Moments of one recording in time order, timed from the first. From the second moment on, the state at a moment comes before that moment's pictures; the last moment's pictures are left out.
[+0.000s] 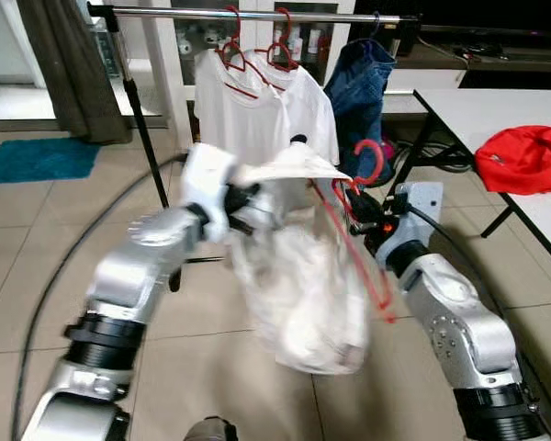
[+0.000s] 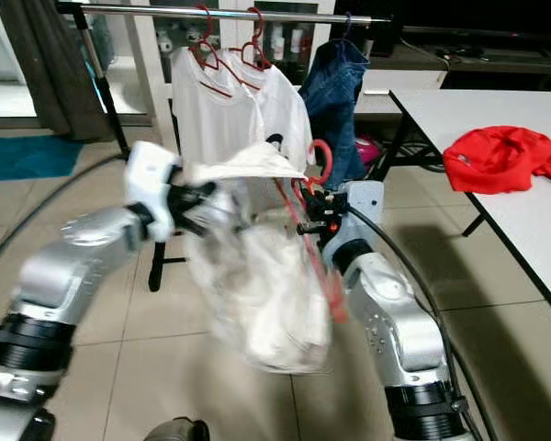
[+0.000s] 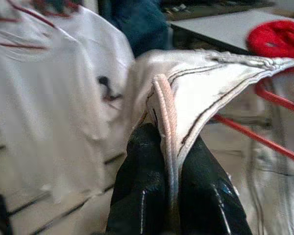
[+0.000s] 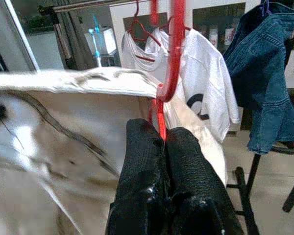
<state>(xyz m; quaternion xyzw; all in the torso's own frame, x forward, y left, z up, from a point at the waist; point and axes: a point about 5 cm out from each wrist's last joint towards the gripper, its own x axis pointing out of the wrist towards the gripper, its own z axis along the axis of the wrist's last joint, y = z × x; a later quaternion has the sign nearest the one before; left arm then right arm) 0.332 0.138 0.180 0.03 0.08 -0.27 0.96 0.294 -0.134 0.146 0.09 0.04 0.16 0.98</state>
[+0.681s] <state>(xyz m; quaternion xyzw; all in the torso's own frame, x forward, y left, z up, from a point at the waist) 0.346 0.162 0.182 -0.08 0.09 -0.18 0.98 0.266 -0.133 0.120 0.09 0.10 0.13 0.98</state>
